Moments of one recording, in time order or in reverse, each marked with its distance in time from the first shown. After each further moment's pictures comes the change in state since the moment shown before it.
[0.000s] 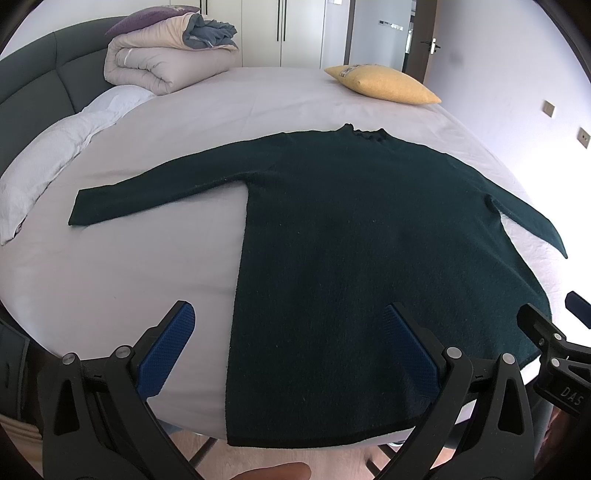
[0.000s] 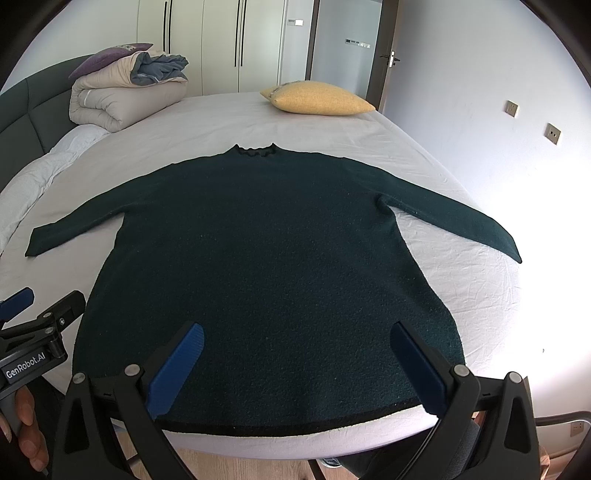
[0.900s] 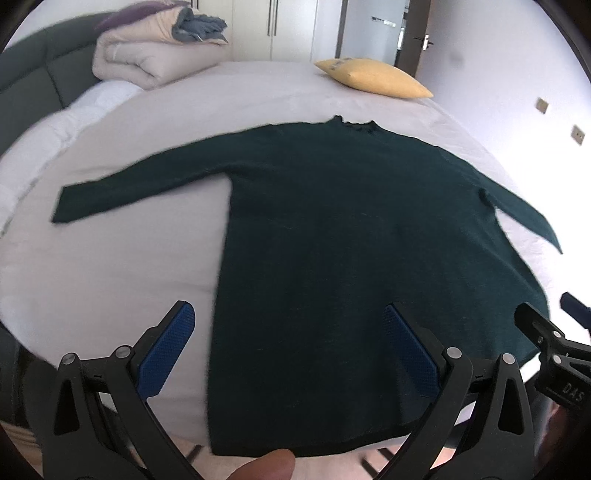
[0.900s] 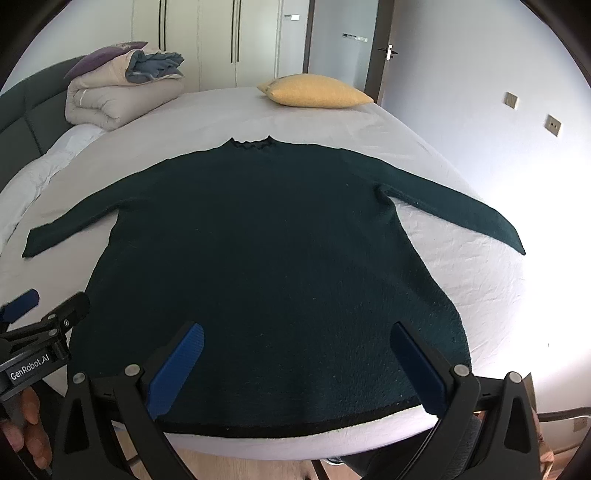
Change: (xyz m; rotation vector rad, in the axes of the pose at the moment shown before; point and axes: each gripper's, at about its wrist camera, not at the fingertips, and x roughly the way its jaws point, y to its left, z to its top) left arm 0.023 -0.002 0.000 -0.003 0.034 -0.069; right arm 0.010 -0.009 -0.007 0.027 0.017 0.008
